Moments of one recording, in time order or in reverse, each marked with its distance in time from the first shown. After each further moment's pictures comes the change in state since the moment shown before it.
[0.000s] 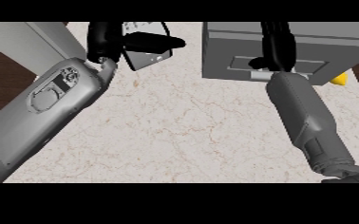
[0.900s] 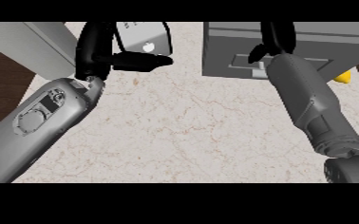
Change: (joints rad) left arm 0.146 0.046 0.019 -0.126 -0.040 -0.015 -0.023; right arm -0.180 -0.034 -0.102 0.186 -0.065 0.076 -0.138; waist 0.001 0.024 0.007
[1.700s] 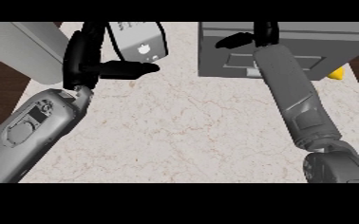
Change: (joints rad) left arm 0.110 0.027 0.047 -0.041 -0.008 -0.021 -0.035; right arm -0.071 0.102 -0.305 -0.044 -0.380 0.206 -0.246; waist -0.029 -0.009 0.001
